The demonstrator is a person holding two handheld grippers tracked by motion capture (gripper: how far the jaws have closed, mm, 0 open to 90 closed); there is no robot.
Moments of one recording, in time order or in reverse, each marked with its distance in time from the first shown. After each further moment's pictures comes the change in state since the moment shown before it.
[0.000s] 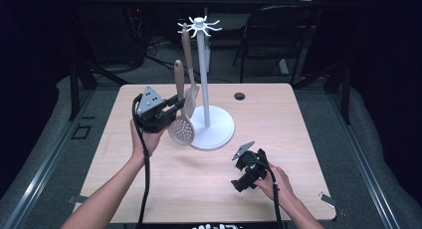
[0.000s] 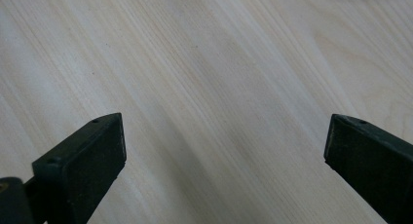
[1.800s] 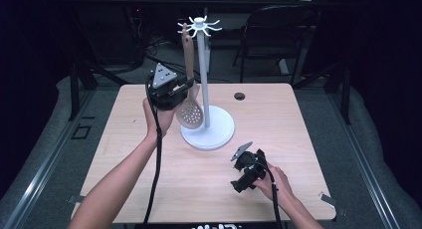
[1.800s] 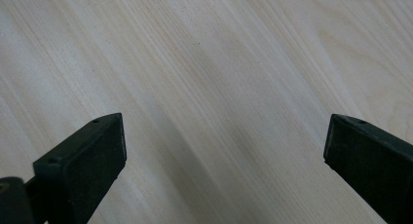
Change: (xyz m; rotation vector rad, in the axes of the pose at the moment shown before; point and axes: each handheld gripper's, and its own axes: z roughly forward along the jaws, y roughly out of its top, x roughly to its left) left arm 0.009 0.037 0.043 -0.012 0.063 -0.048; right arm 0.002 0.001 0.002 0.010 -0.011 -0.012
